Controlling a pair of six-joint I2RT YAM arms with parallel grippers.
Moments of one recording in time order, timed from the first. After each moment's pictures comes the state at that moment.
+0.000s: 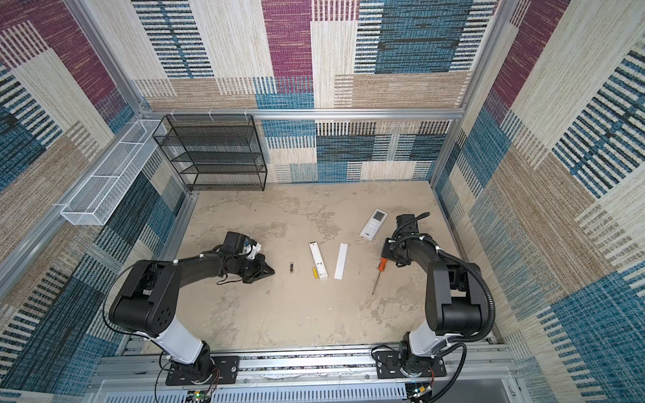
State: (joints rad) left arm -0.23 1.67 0.76 -0.23 0.60 -0.61; right arm -0.04 1.58 0.91 -0.48 -0.09 0.33
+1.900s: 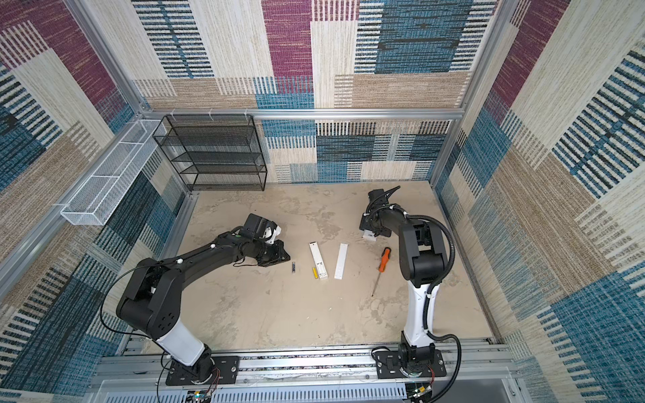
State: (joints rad) left arm -0.44 1.67 1.05 -0.43 0.44 -0.57; right arm 0.12 2.09 1.47 -0.52 0.11 0.39
